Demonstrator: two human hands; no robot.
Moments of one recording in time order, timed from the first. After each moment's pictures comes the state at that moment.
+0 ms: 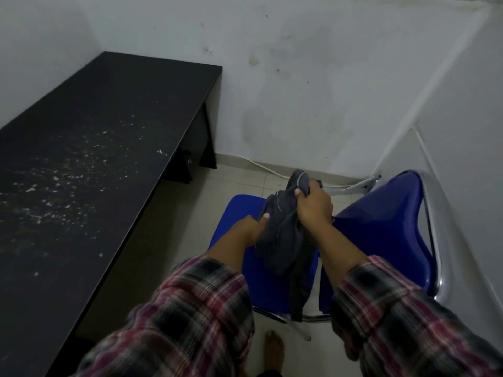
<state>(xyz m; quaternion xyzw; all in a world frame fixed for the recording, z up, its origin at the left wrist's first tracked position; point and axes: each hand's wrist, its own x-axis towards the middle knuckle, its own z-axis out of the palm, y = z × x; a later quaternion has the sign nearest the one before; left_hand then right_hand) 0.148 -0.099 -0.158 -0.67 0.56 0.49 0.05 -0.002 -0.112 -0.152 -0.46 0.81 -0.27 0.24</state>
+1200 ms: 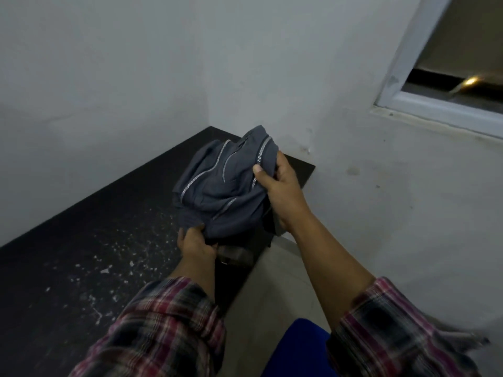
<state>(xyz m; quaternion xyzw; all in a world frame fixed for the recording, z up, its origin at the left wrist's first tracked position) 0.440 -0.359 -0.091 -0.42 -0.15 0.50 -0.74 0.297 -0.400 0.021 -0.60 0.32 -0.49 0.55</state>
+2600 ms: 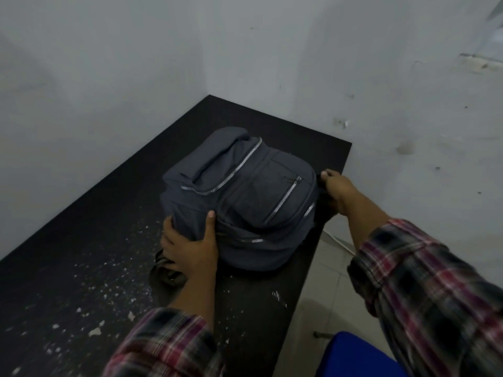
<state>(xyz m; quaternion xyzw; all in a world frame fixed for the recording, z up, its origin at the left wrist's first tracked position) 0.525 -0.445 -0.195 -0.83 0.18 0.15 -0.50 0.282 -0.630 -0.144 -0.46 0.71 -0.26 0.47</state>
